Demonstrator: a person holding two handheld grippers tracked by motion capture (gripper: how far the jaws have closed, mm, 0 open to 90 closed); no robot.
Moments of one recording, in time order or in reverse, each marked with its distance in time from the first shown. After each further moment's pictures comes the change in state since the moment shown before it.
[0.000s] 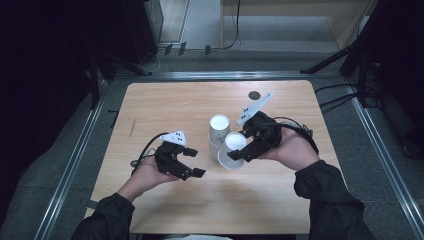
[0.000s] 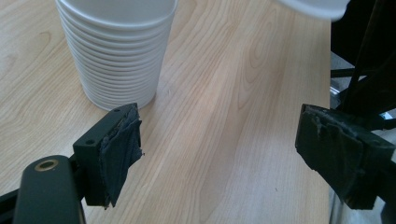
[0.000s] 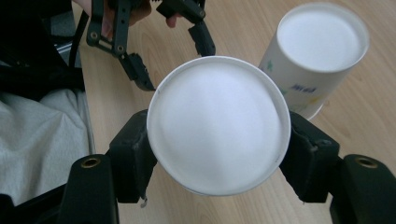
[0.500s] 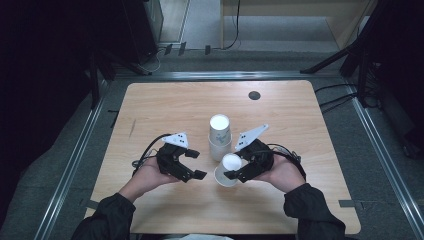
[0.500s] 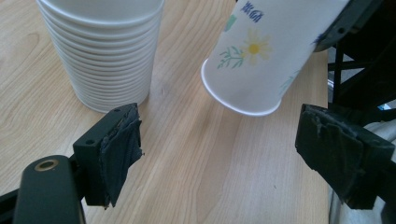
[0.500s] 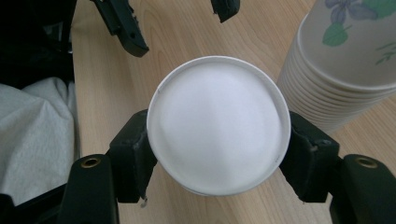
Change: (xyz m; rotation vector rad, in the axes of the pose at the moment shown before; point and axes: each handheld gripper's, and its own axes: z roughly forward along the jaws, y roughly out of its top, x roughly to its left) left arm -0.004 -0.001 0.003 0.014 -0.009 0.029; right arm 0.005 -0.054 0.062 -0.058 0.037 0.021
